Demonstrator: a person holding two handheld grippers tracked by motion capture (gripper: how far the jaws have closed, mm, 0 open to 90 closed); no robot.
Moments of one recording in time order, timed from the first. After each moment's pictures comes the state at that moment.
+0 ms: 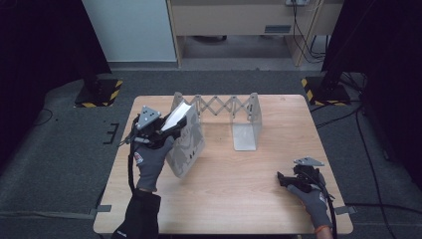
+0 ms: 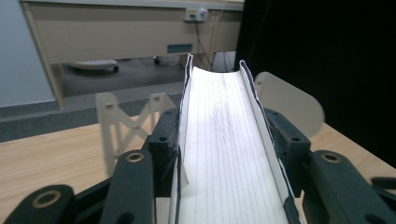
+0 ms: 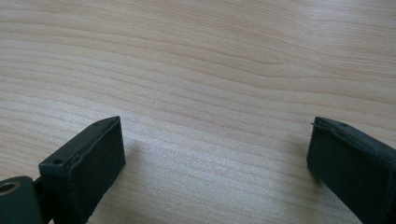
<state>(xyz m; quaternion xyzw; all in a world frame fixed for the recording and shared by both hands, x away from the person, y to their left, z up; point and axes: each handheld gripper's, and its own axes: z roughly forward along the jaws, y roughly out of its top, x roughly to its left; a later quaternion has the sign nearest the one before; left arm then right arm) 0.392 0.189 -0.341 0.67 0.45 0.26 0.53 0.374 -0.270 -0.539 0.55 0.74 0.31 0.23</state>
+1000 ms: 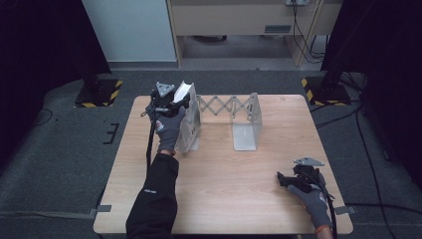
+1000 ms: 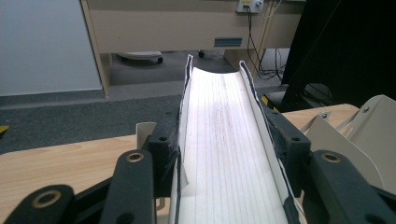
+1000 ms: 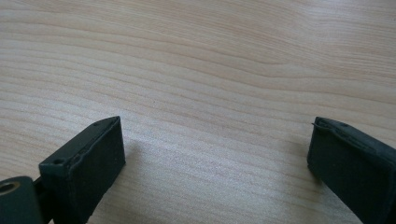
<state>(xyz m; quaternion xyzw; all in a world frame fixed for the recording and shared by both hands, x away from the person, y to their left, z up) 0.502 0.168 -0.369 0.65 0.51 0.31 0.48 0.374 -0.270 -0.539 0.55 0.74 0.31 0.23</state>
